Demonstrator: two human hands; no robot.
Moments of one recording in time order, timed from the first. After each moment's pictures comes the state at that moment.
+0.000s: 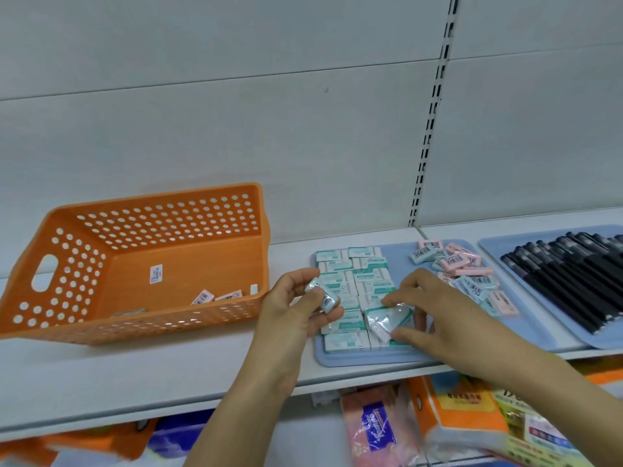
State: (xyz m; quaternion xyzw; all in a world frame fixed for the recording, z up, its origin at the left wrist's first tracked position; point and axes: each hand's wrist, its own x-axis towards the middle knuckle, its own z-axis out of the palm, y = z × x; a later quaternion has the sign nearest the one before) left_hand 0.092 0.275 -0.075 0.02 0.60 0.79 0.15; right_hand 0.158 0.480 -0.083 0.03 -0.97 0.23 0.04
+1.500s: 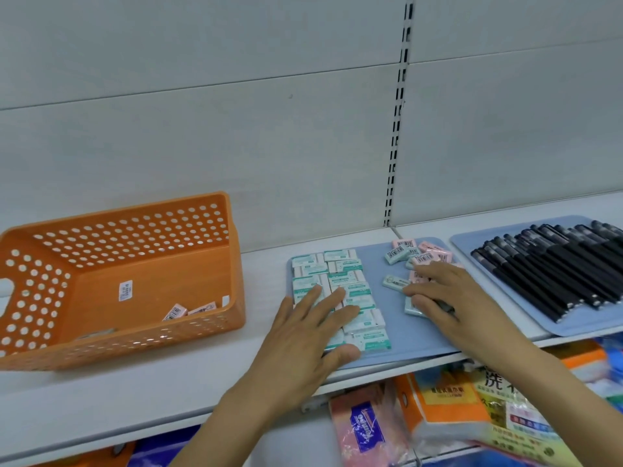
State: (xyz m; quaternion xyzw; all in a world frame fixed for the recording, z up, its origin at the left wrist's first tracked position) left_hand 0.081 0.284 -0.112 0.43 0.90 0.09 0.04; right_hand 0.160 0.548 -0.131 -0.03 -0.95 0.23 0.21
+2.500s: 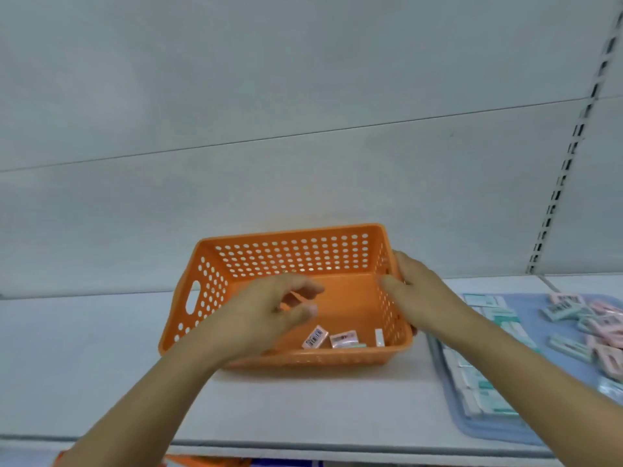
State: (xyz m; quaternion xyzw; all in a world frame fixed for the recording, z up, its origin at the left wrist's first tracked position) left_hand 0.006 0.098 0.000 0.27 0.93 0.25 0.04; right_hand 0.031 0.327 -0.028 -0.03 -0.89 0.45 0.08
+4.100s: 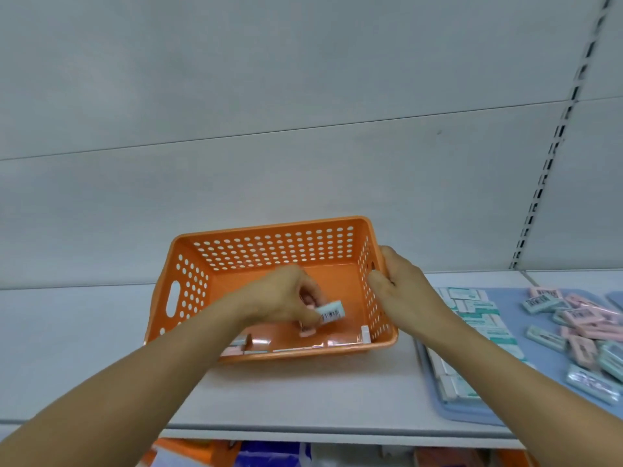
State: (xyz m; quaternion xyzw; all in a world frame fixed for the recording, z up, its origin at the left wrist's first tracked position) left_hand -0.031 0.134 -0.019 0.26 0.92 0.23 0.17; right_hand 0.039 0.325 -0.035 -0.01 -0.89 0.44 0.11
